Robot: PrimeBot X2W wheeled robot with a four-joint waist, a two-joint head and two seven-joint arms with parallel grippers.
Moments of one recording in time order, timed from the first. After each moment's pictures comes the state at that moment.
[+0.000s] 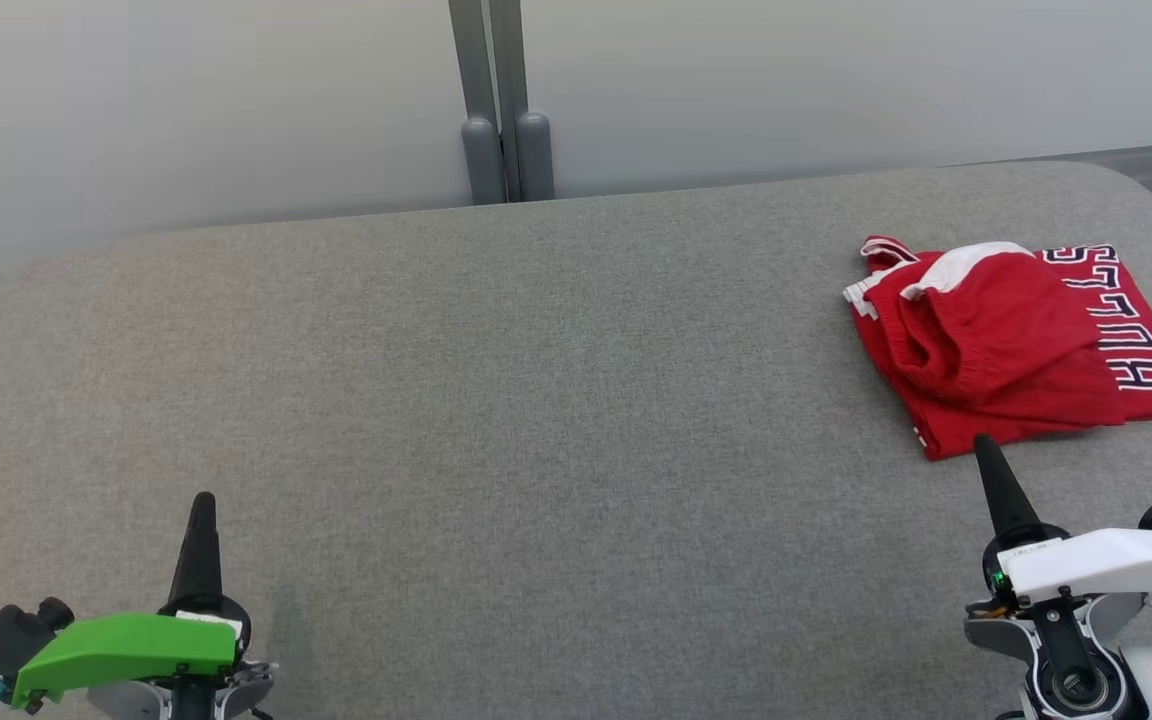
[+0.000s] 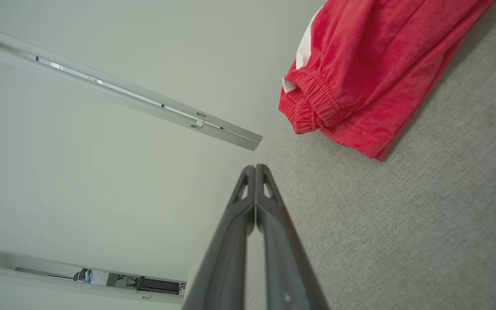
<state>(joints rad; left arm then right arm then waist) -0.06 0.06 0.08 0.26 -1.15 -0.13 -0.01 -0.09 -0.10 -0.04 0.23 1.19 0.13 -0.01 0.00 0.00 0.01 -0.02</state>
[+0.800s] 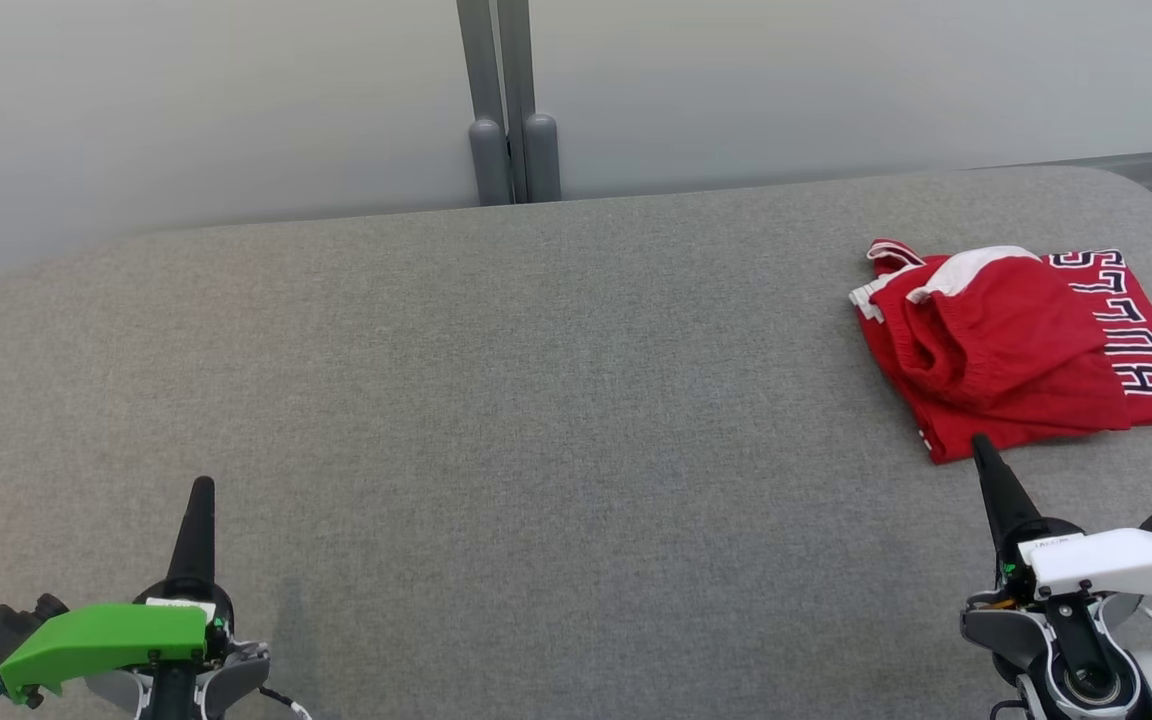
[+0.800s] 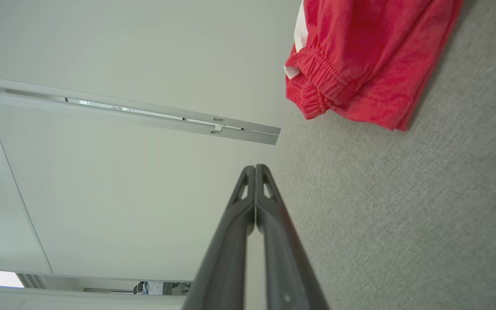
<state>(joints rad) -0.08 0.05 0.10 0.25 -1.37 -0.13 0.05 -0.10 -0.08 -0.07 0.24 1.39 0.13 0.04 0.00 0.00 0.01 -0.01</state>
